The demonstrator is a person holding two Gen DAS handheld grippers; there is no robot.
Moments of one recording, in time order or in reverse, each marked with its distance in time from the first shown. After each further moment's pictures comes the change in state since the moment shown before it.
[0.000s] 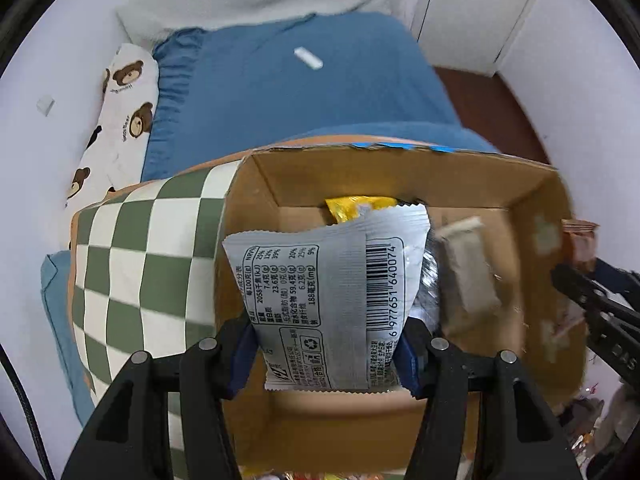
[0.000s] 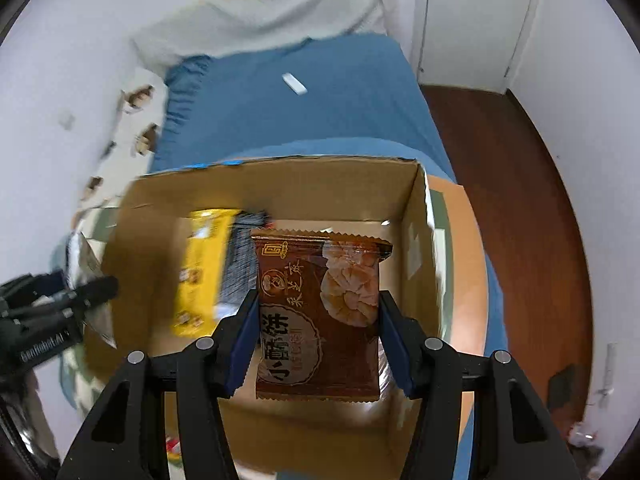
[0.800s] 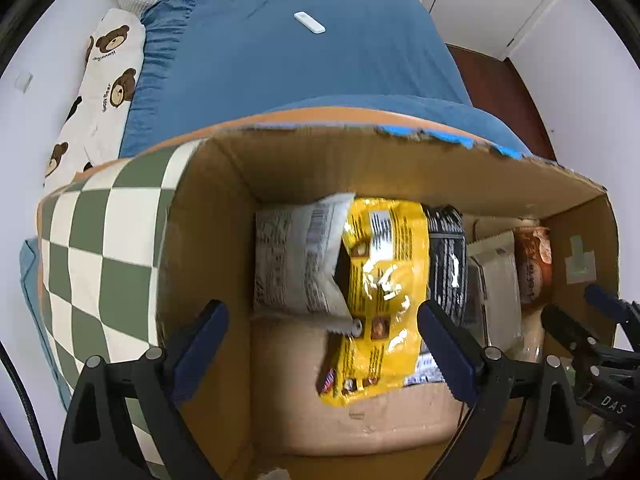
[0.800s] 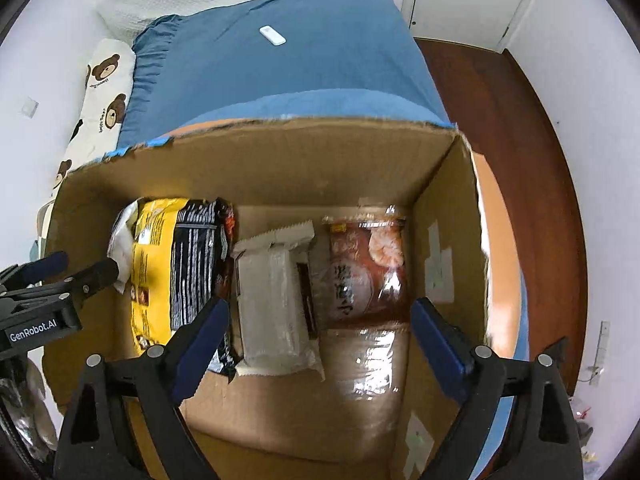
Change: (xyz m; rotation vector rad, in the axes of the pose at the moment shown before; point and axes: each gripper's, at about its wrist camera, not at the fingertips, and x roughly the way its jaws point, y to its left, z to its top) left arm 0.059 0.009 0.015 -0.047 0.098 -0.054; right arm 0.093 0.002 0.016 0.055 0.154 -0.033
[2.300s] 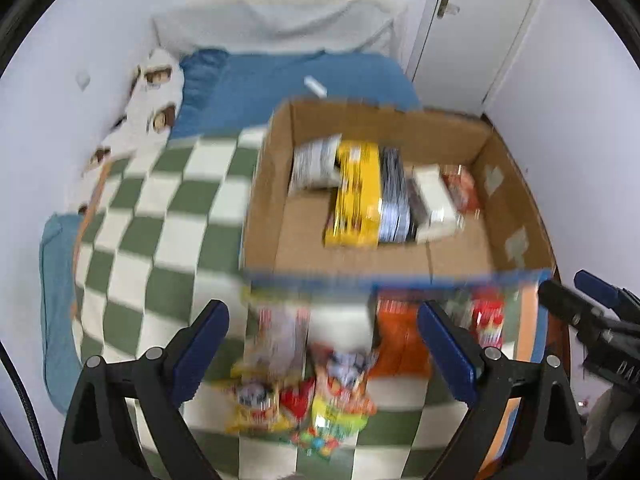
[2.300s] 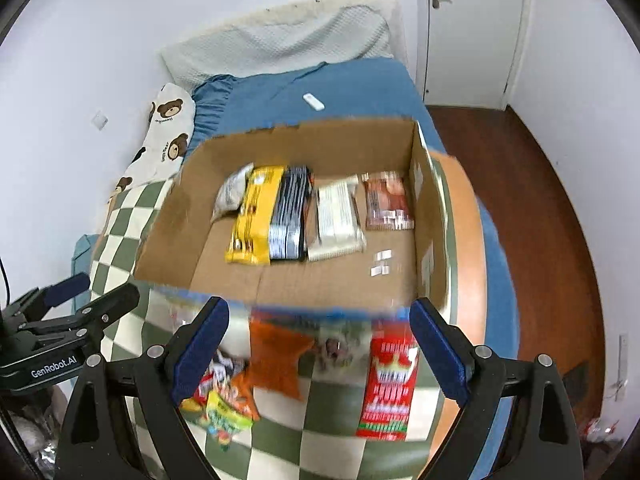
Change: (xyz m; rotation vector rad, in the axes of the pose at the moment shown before) left arm -0.122 0.008 -0.215 -0.028 -0.277 -0.013; right arm -0.139 0.016 -0.194 -0.056 -0.299 0.108
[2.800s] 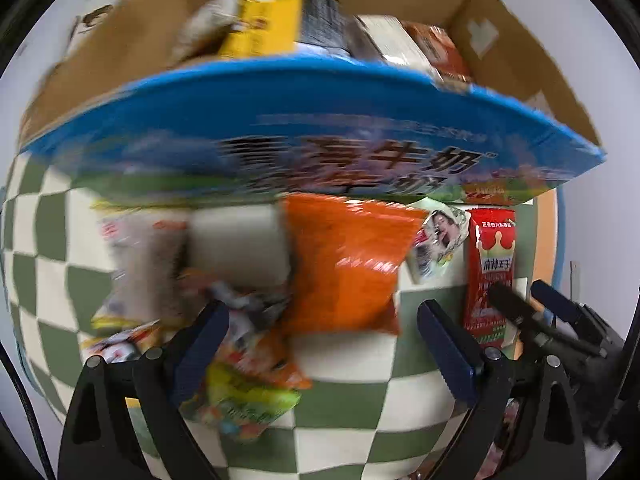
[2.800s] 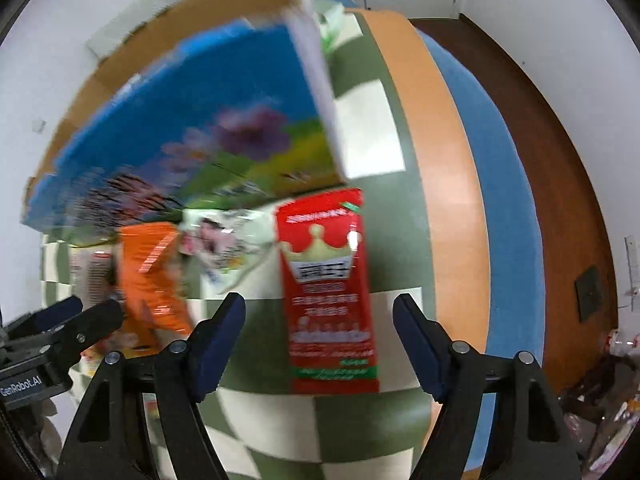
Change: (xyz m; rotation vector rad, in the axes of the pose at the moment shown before) left arm 0.125 -0.086 -0.042 0.078 0.287 -0.085; right arm 0.106 -0.084 -0.106 0.208 0.215 -0.078
